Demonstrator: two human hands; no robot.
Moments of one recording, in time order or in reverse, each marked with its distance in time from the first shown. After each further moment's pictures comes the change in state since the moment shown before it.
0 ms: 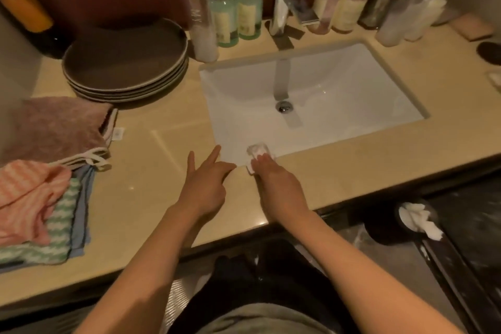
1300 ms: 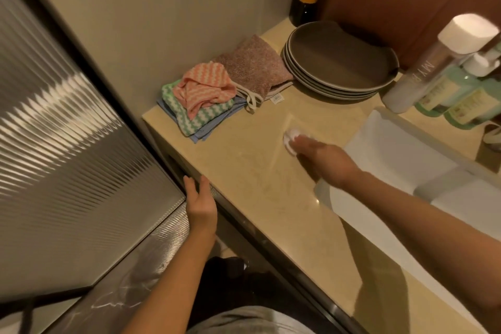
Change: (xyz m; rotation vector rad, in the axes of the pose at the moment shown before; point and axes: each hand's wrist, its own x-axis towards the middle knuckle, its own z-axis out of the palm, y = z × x) left_hand -0.107 0.007 0.052 -1.473 1.384 -1.241; right_hand 0.162 -0.067 0.004 -0.197 -0.578 -1.048
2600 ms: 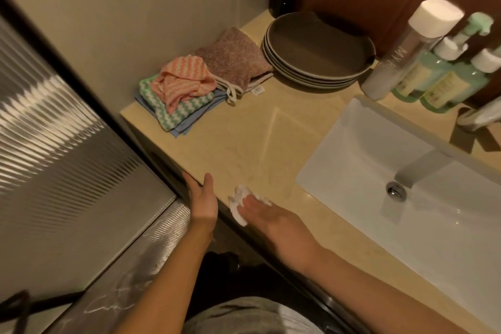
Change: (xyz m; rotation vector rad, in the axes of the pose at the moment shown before) left_hand -0.013 -0.014 0.021 0.176 -0.106 -0.029; right_hand -0.090 -0.088 0.074 0.076 0.157 -0.301
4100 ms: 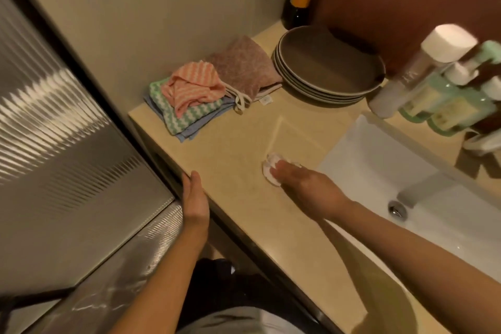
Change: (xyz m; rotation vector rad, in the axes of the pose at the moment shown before) left_hand 0.003 0.020 -0.005 -0.232 0.049 -0.037; right_hand 0.032 0.100 -0.040 -0.166 -0.013 -0.069
